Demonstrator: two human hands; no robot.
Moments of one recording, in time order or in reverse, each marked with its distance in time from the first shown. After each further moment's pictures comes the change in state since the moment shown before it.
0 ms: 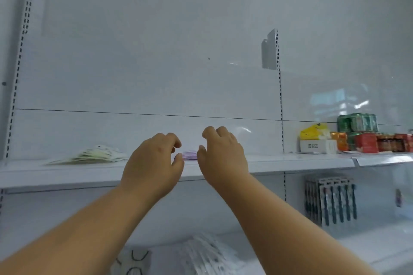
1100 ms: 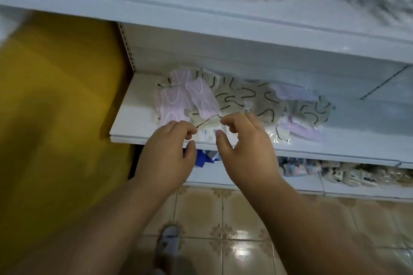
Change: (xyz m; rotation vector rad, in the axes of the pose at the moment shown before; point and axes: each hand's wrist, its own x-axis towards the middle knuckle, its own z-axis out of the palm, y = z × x) left_hand -0.514 -0.194 0.049 -0.064 -0.691 -0.759; right_hand -0.441 -0.116 0.267 0.412 -0.764 0.257
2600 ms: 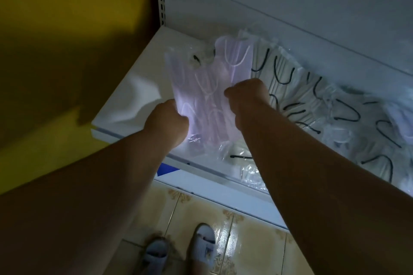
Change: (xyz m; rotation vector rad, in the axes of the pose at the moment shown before) left_hand 0.209 -0.241 0.148 -0.117 -0.144 -0.729; right_hand 0.272 0.085 0.308 0.126 -0.362 0.493
